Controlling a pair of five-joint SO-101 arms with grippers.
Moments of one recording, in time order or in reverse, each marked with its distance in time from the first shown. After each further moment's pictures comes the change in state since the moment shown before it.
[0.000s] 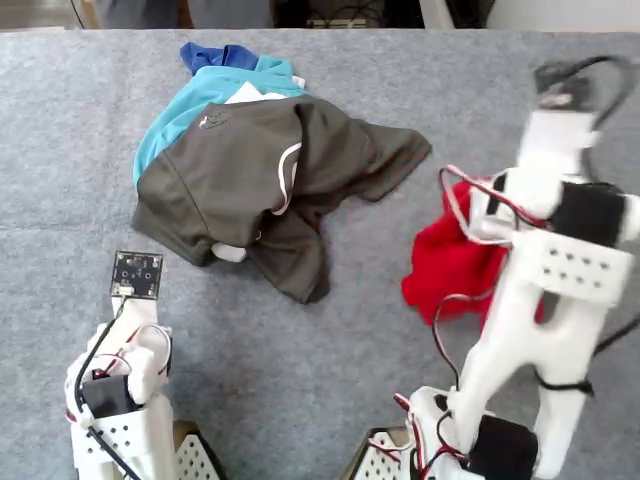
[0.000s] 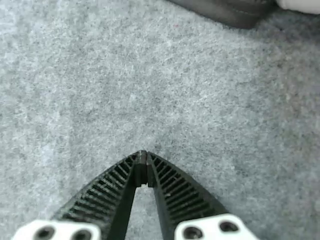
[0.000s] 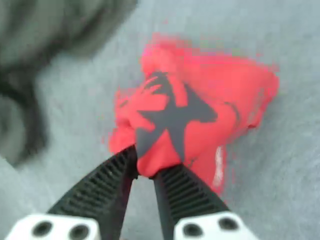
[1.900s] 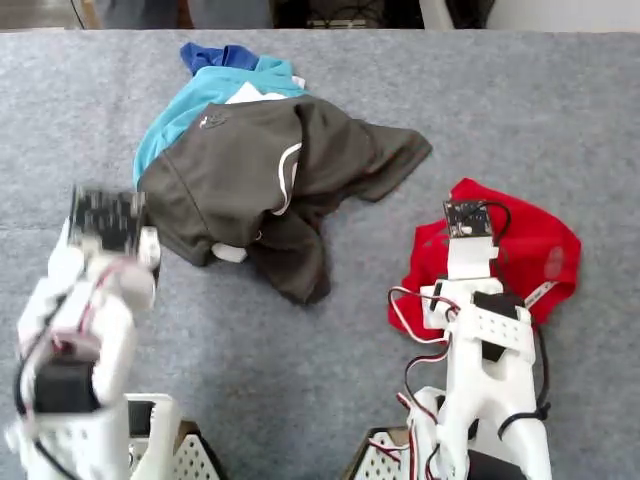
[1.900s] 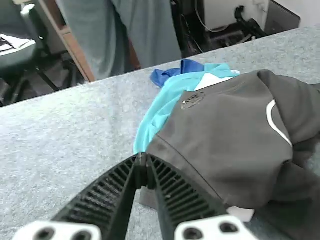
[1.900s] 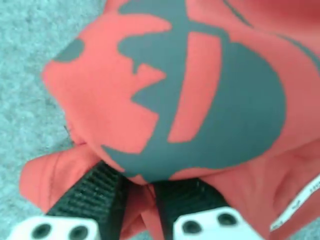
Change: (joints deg) left arm 10.4 34.8 -50.8 -15.5 0.0; right arm 2.2 -10.0 67.8 -56.5 7.6
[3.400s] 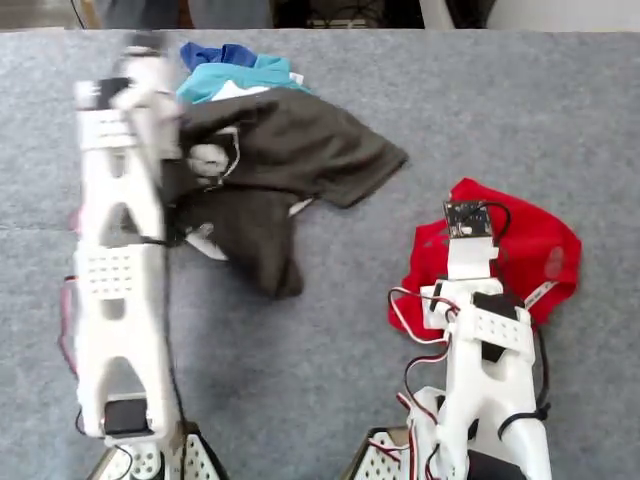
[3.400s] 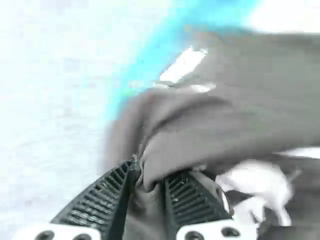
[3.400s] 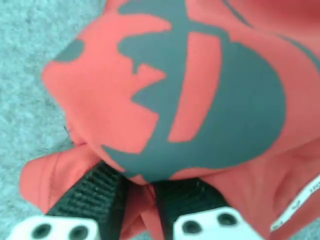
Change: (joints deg) left arm -10.1 124.7 -125.9 43.5 11.2; right arm 0.0 0.0 0.2 -0.5 0.0
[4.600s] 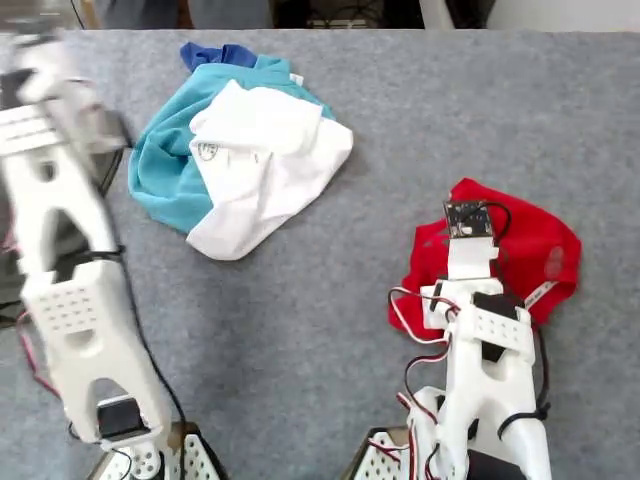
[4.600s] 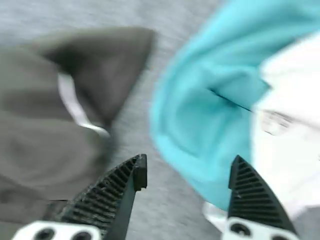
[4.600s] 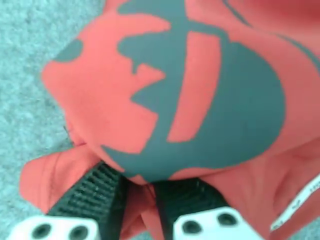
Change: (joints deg) left arm 0.8 -20.7 23.2 0.3 7.1; right arm 0.2 0.0 0.0 0.0 0.0
